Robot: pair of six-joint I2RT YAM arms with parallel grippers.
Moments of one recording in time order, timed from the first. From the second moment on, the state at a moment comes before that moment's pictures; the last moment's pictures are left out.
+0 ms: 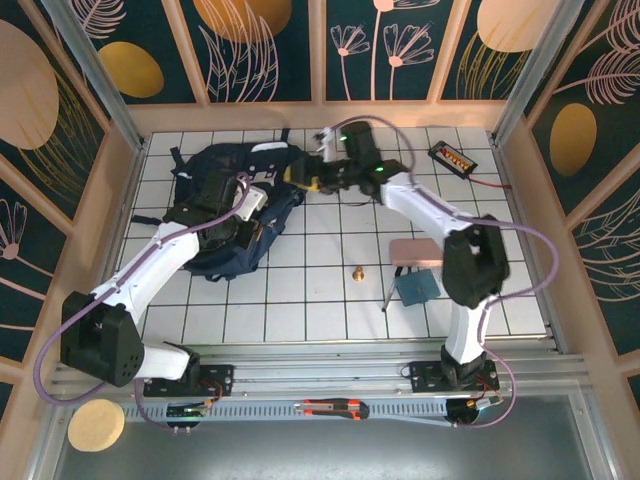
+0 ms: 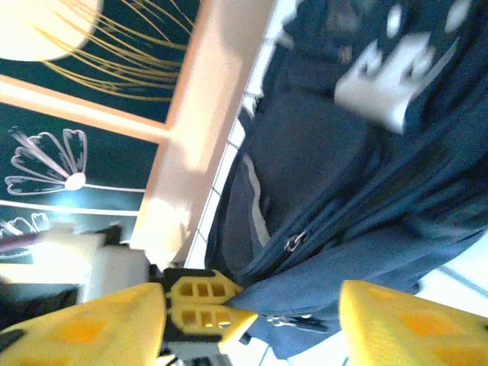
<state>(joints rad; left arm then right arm) -0.37 1.38 1.08 -0.70 0.18 0.07 0.53 1.84 1.56 -0.23 -0.75 0.63</state>
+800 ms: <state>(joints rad) -0.37 1.41 1.21 -0.80 0.28 0.07 0.69 1.88 1.41 -0.30 -0.75 0.01</state>
